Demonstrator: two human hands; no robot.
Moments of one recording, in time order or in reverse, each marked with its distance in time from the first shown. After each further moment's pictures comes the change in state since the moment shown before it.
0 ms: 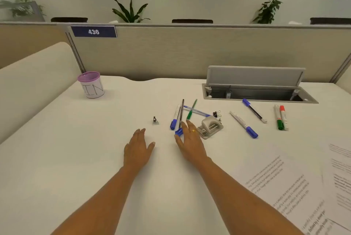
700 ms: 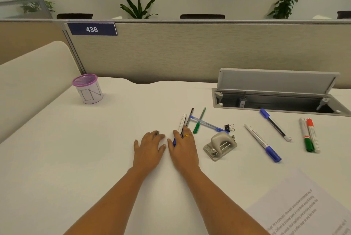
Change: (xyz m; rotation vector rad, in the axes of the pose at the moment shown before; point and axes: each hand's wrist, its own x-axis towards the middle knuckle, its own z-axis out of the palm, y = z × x) left_hand 0.073 0.015 0.030 0.143 -0.033 0.121; right_hand 0.063 -0.005 0.039 -0.102 0.063 0.008
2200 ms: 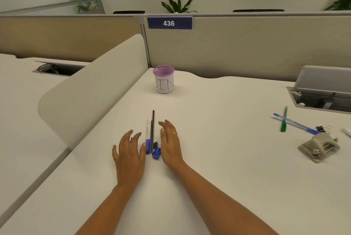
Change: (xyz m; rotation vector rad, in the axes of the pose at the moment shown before) left_hand -0.107 -0.240 -0.102 -0.043 0.464 -0.293; right_hand -0.039 -0.253 0.136 0.722 -0.146 -0.111
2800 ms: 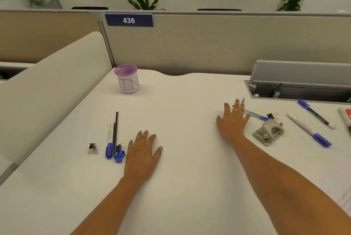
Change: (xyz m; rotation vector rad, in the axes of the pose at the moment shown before) left_hand -0.013 0.083 0.059 0.083 -0.354 0.325; right_hand 0.029 0.077 -0.260 -1.097 0.274 0.402
